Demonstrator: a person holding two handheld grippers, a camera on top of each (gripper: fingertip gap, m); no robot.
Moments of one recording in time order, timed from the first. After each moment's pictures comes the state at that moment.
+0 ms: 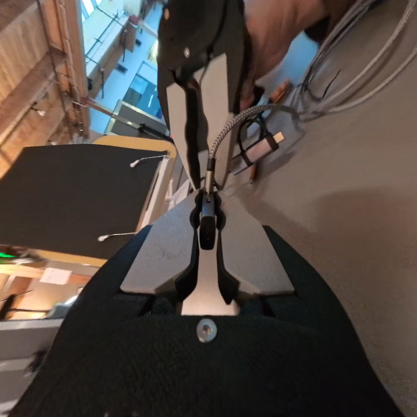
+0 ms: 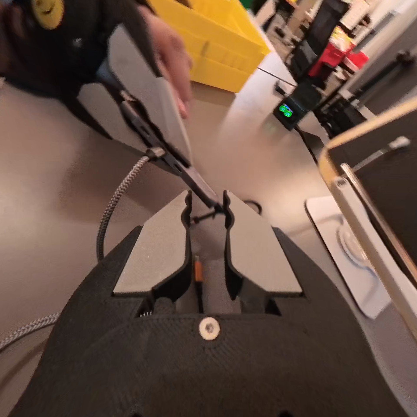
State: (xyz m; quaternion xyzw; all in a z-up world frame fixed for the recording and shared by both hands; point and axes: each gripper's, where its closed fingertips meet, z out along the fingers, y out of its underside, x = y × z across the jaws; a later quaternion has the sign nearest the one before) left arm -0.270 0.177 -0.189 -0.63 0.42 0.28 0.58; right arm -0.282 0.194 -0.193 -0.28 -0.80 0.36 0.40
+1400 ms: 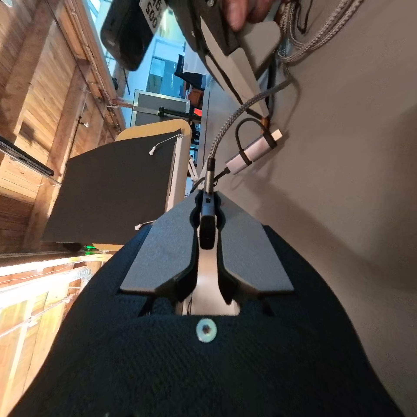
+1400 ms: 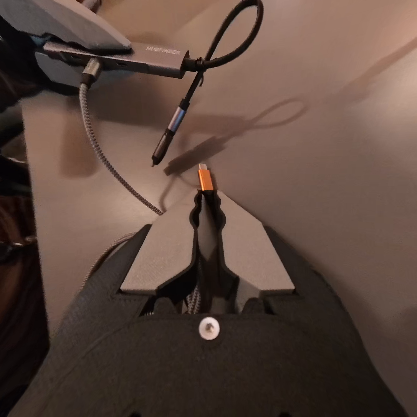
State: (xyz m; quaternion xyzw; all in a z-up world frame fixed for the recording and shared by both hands) left arm -0.295 0.185 -0.208 -0.59 0.46 0.42 0.51; right arm -0.242 0.253 -0.266 -0.53 -0.75 0.38 0.13
